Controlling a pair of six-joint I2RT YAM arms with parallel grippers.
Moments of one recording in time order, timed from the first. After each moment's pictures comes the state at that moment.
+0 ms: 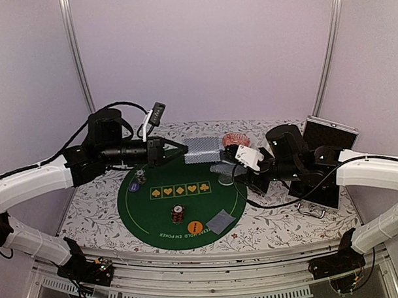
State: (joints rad) left arm -0.77 1.27 0.99 0.04 0.52 -0.44; right arm 0.94 1.31 0.96 -0.24 0.03 -0.41
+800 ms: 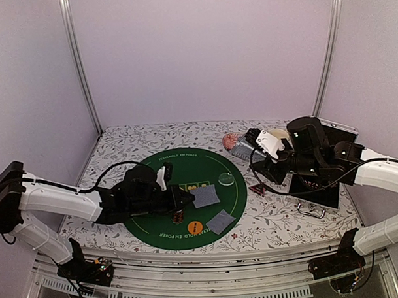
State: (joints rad) left arm -1.01 1.41 0.62 0.33 0.01 -1.02; right arm 0.87 1.16 0.95 -0.35 0.14 -0.30
